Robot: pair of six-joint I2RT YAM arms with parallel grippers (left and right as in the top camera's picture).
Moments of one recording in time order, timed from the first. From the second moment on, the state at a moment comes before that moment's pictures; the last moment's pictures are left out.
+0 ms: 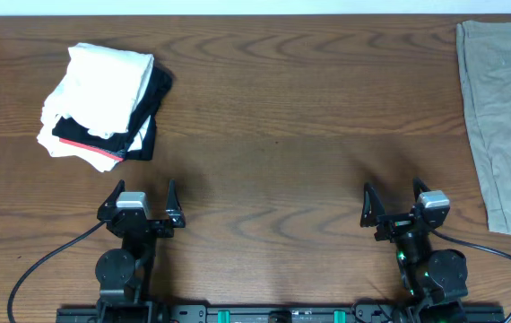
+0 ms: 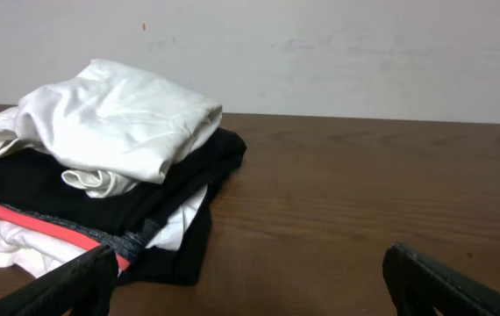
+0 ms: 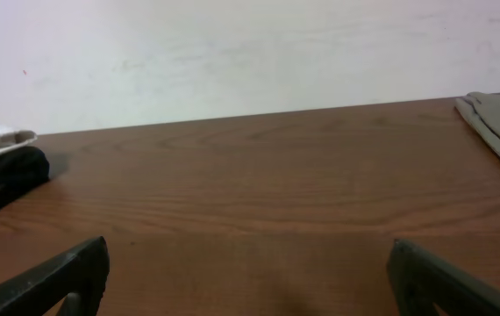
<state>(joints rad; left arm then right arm) -0.02 0.01 0.02 -0.11 0.02 -0.07 0.21 0.01 0.01 -0.07 0.02 0.22</state>
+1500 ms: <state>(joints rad) -0.02 0.02 0.08 -0.16 0.13 -0.17 0.21 0.01 0.01 -0.07 0.02 0.22</state>
